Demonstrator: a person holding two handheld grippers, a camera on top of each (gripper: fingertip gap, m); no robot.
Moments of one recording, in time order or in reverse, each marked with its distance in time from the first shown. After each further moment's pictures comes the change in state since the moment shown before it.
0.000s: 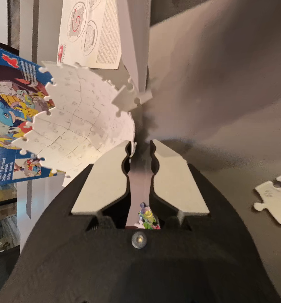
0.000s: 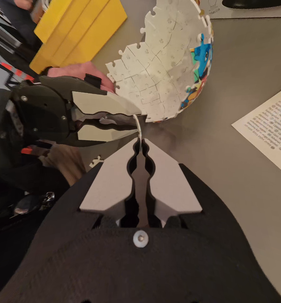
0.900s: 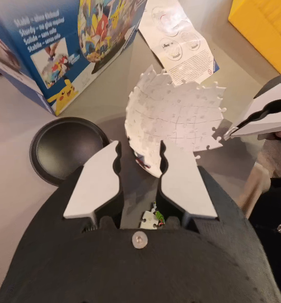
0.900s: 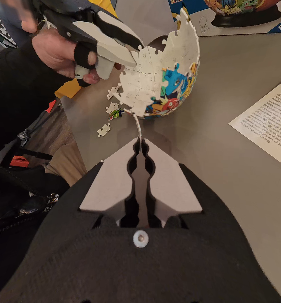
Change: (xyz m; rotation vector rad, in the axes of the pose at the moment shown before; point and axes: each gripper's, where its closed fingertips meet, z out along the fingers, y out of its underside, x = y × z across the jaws) left arm -0.089 0.048 -0.004 0.110 0.449 -1.012; right arm -0.006 -0.004 -0.011 0.103 0.011 0.017
